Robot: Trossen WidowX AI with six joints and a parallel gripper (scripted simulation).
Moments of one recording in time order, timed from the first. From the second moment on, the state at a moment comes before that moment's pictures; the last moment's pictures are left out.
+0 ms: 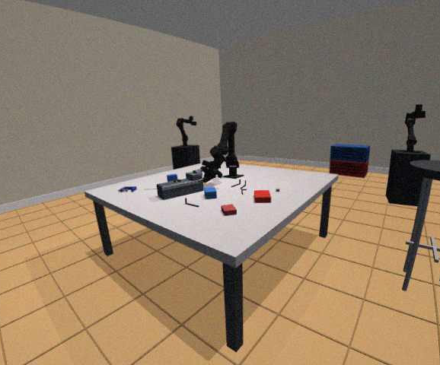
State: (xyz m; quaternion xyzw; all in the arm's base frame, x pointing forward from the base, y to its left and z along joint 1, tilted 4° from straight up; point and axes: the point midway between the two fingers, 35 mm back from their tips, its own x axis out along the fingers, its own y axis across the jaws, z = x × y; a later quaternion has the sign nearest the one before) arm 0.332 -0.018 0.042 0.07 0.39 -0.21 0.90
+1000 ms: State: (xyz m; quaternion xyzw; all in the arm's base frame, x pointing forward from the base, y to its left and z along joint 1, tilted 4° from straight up) arm 0.329 -0.025 0.043 0.07 0.39 -0.20 0.90
